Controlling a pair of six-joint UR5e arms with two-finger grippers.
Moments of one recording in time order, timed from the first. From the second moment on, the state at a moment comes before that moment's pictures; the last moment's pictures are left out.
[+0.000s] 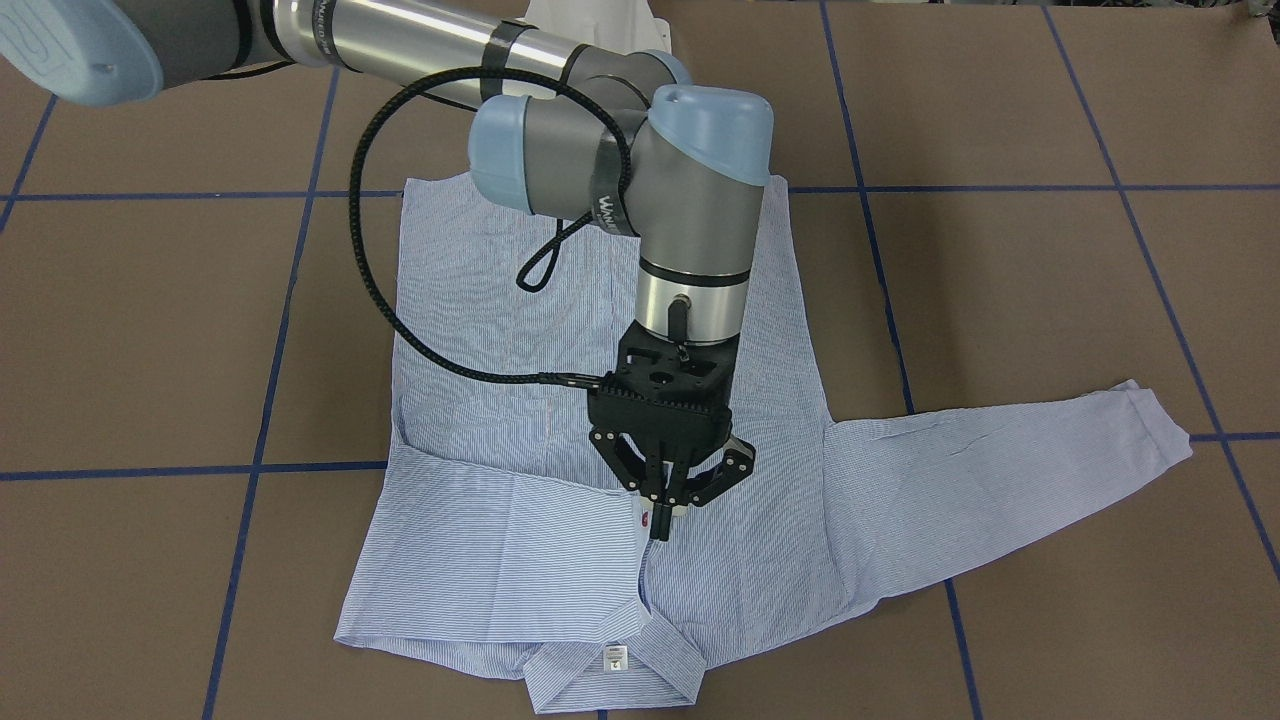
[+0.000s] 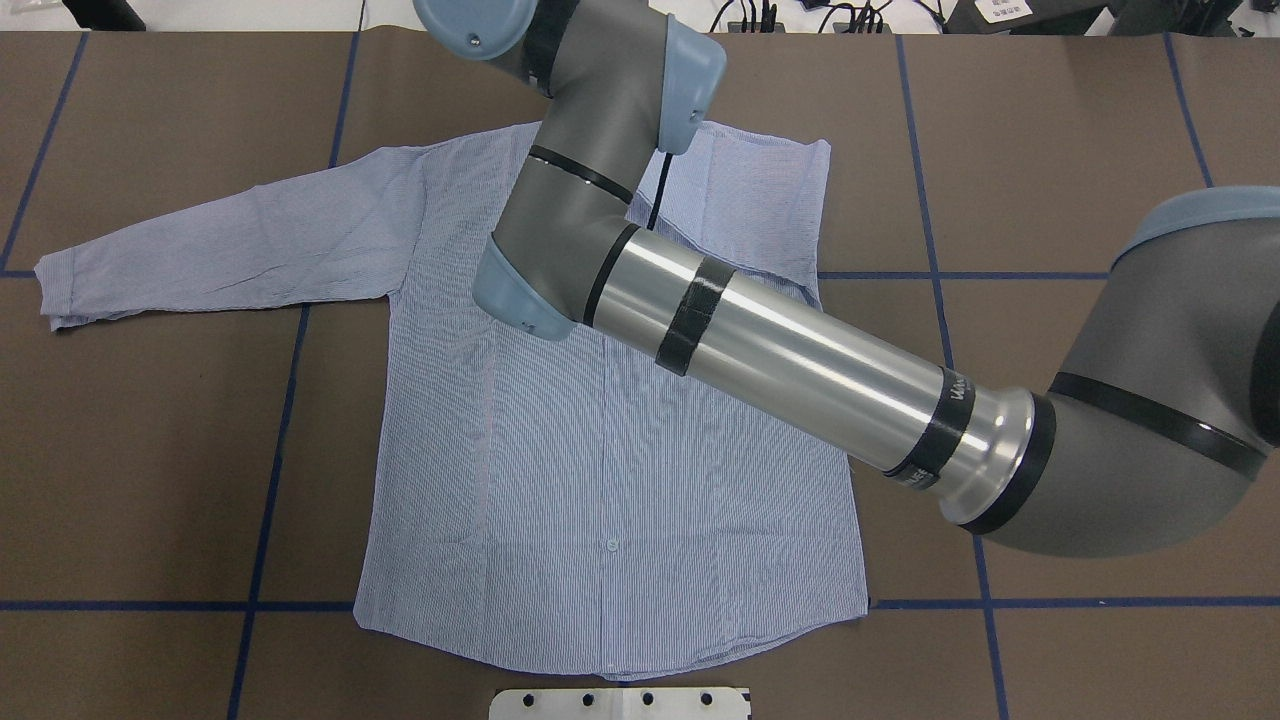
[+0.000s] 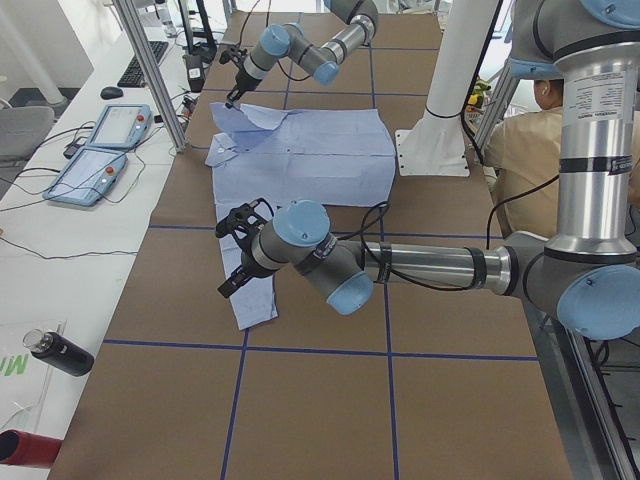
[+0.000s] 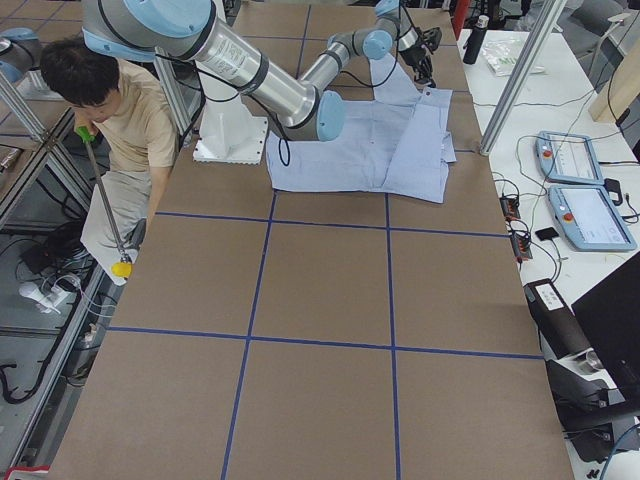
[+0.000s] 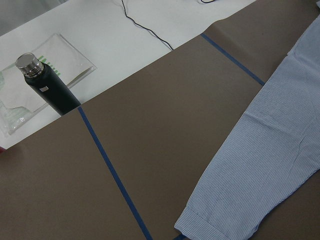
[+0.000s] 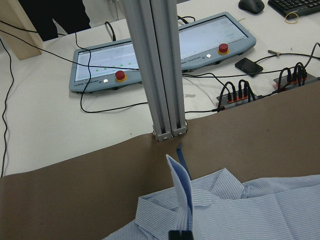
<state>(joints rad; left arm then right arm) -1.59 -1.51 -1.67 -2.34 -2.37 0.03 0.64 -0.29 1.00 -1.42 1.34 1.46</state>
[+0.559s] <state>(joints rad) -1.59 -1.50 -1.67 -2.34 -2.37 0.03 0.57 -0.15 0.81 -1.41 1.29 1.53</state>
